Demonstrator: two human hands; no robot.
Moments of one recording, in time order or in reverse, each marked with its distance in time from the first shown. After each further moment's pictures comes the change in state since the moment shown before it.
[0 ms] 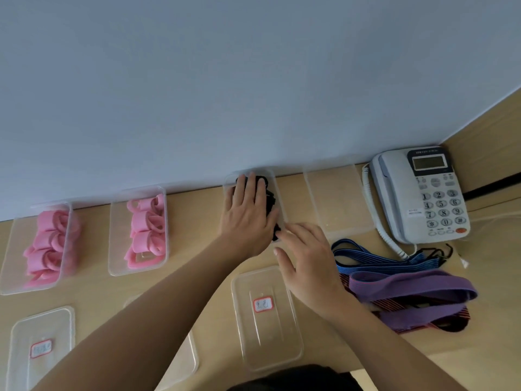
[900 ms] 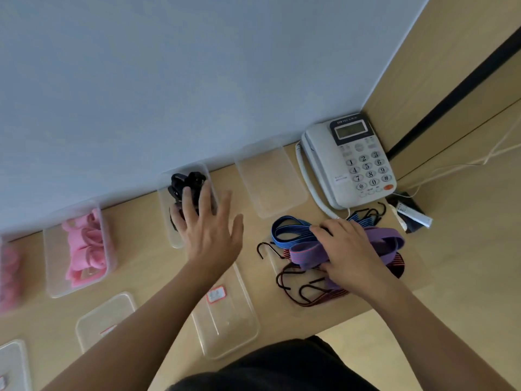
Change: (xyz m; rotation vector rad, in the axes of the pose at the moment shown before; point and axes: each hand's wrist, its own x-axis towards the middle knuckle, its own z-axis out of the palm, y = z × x) left_hand -0.035 0.070 0.020 0.047 0.284 -0.043; right_hand -0.072 0.122 -0.099 -0.392 -0.545 0.223
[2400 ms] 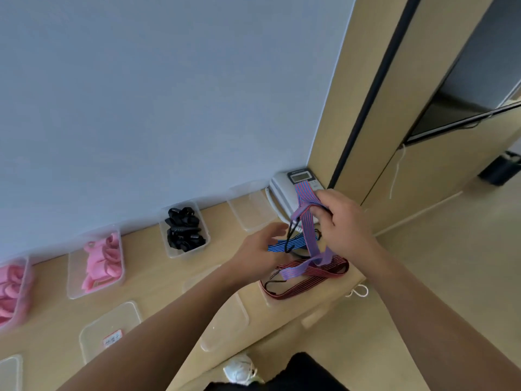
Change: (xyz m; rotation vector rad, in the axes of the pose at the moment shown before) left_hand -0.086 0.083 -0.119 -0.912 -0.568 0.169; right_hand -0.127 -0.054 -0.117 0.432 0.865 -0.087
